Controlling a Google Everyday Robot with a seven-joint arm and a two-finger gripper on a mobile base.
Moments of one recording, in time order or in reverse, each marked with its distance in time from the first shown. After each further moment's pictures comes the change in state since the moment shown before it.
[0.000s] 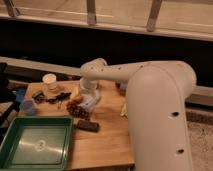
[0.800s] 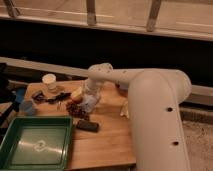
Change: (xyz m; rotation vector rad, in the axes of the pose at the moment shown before) arm -0.008 -0.029 0.029 -0.101 0.001 0.122
